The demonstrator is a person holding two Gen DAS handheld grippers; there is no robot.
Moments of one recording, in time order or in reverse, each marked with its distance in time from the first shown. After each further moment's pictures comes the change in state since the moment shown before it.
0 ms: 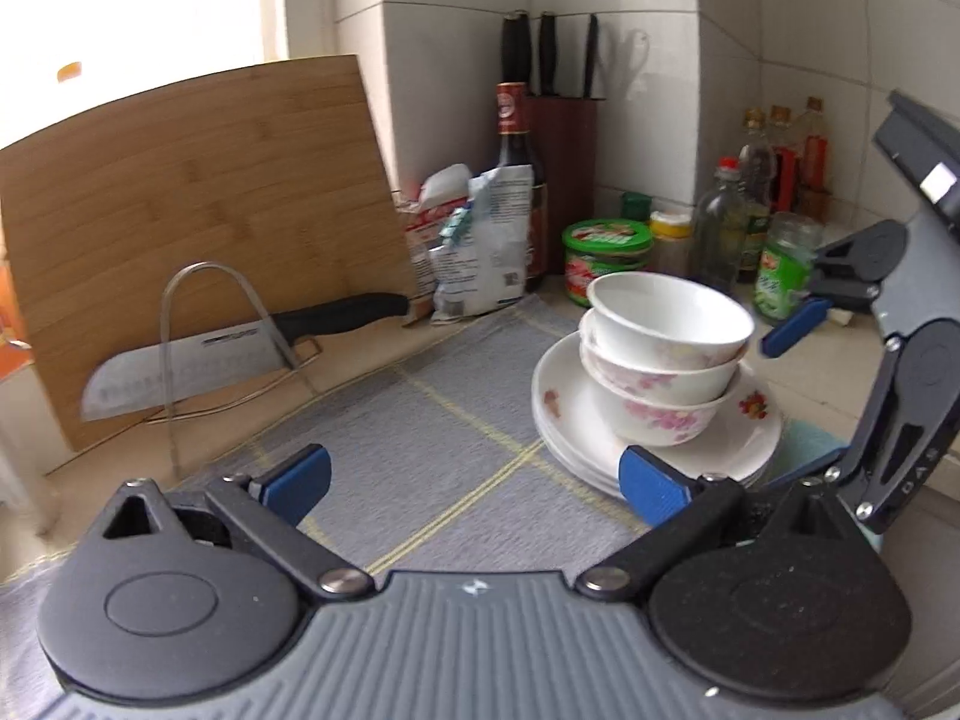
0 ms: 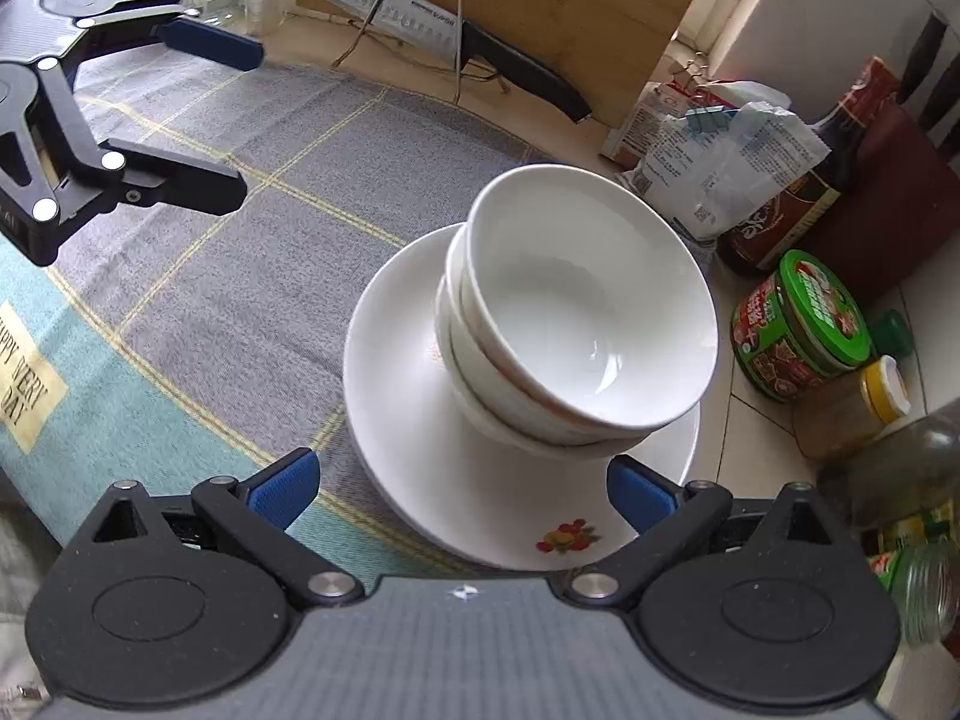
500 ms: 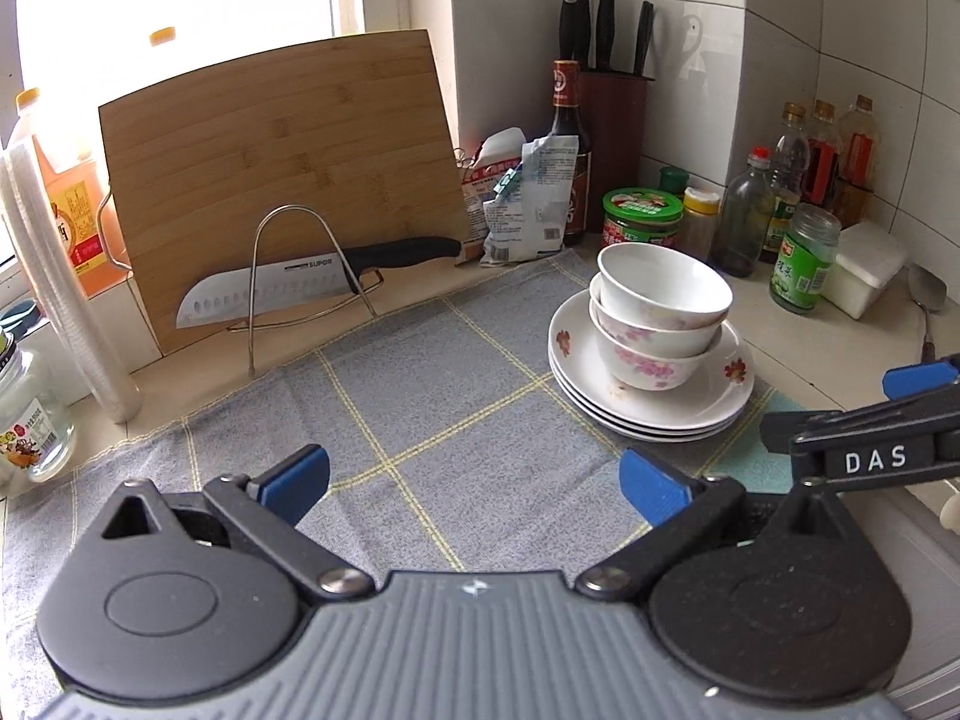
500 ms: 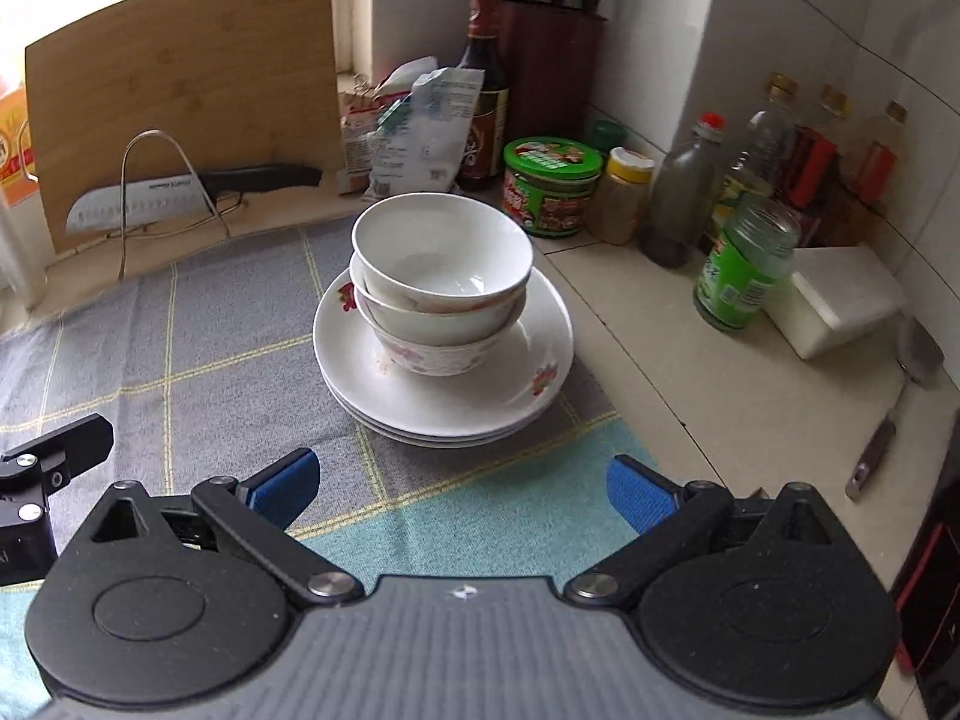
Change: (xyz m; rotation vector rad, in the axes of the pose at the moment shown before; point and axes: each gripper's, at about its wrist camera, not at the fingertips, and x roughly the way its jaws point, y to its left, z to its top) left arm -0.074 -0.017 0.000 -0.108 0.120 0.057; right arm -0.082 0.066 -0.031 0.750 -0.095 -0.347
